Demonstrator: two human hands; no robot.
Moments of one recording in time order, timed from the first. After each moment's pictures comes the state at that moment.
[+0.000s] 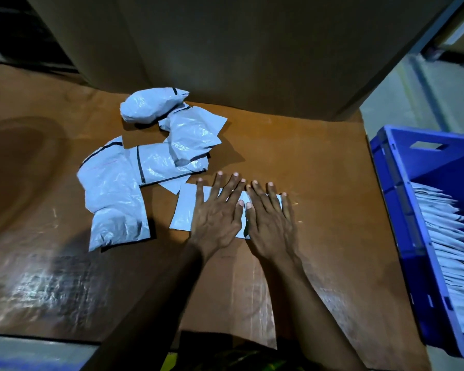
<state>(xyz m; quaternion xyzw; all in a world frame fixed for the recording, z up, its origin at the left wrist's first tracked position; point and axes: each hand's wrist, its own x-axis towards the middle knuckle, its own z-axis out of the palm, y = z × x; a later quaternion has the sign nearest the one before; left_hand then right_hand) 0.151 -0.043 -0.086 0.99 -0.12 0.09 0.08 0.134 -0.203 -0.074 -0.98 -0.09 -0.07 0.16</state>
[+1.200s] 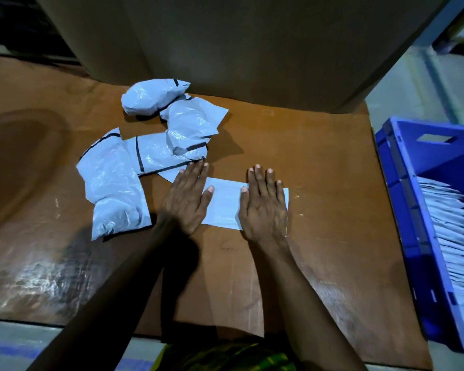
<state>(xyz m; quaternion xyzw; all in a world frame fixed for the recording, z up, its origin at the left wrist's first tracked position) 0.157 0.029 -0.094 0.98 -0.10 0.05 0.18 0.152 -0.179 -0.082 -0.98 -0.04 -0.08 0.16</state>
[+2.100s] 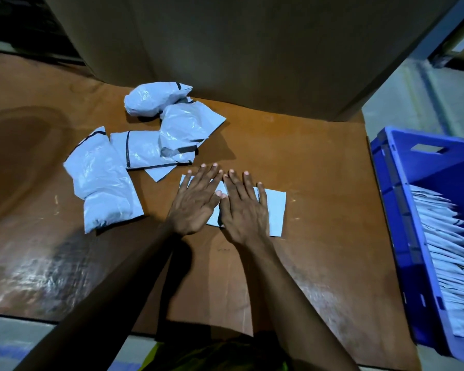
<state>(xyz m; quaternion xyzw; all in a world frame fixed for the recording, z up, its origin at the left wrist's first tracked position) 0.166 0.011 -0.087 0.98 -0.13 -0.02 0.17 0.150 -0.155 -0.075 -0.97 -0.13 -0.04 0.18</state>
